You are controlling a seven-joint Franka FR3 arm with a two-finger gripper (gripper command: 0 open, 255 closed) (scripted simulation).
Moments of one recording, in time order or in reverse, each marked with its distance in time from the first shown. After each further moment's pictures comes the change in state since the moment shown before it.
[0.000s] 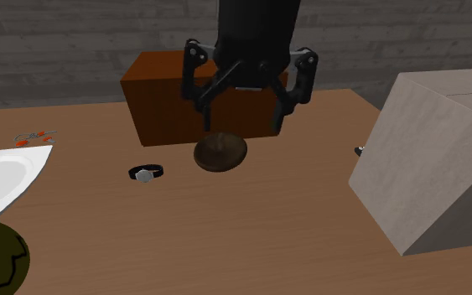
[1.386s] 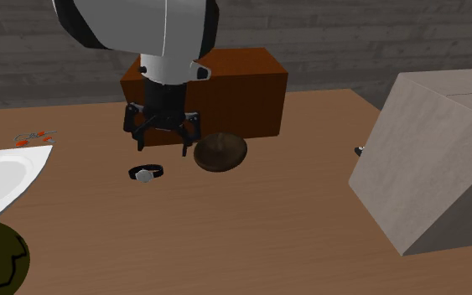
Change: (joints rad) arm 0.111 0.725 0.096 0.526 0.044 0.106 0.190
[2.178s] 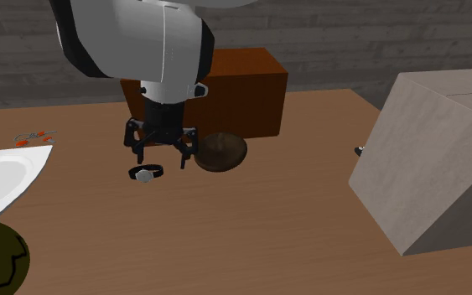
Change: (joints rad) arm 0.012 0.034 0.003 -0.042 0.001 0.076 0.000
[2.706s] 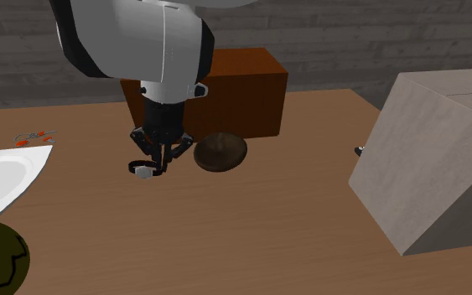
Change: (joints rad) arm 0.000 0.000 0.000 0.000 0.000 0.000 0.000
